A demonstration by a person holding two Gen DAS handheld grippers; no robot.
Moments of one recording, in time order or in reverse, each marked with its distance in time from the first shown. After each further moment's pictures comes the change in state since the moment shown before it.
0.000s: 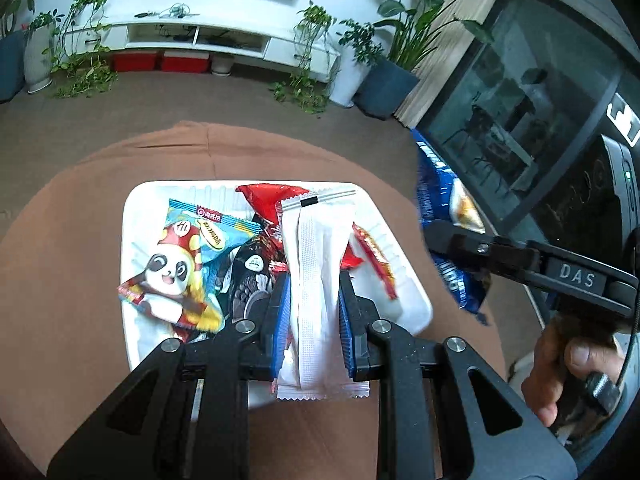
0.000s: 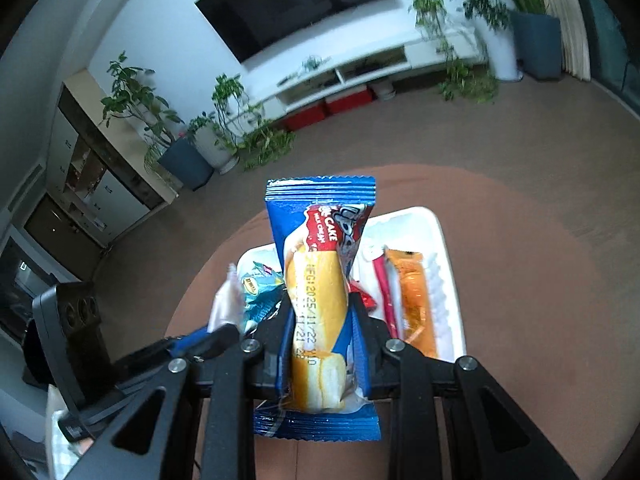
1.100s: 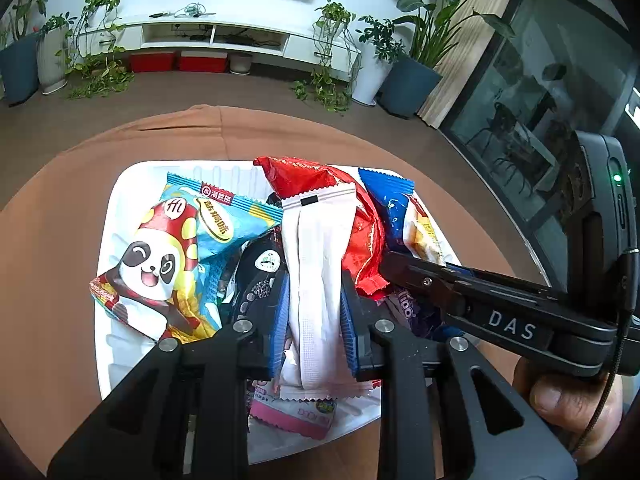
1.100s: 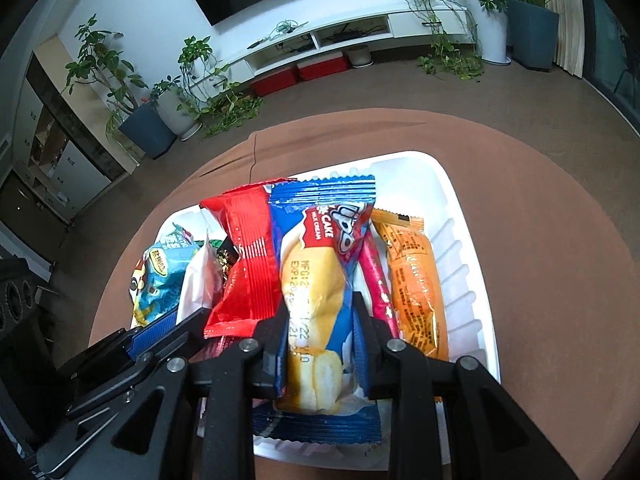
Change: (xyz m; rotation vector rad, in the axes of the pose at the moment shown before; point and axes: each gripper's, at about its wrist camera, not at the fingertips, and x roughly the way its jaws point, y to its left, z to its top) left arm 0.085 0.029 -0.005 -0.006 -0.009 0.078; right arm 0.078 -0.016 -0.021 -0.046 0.069 -0.146
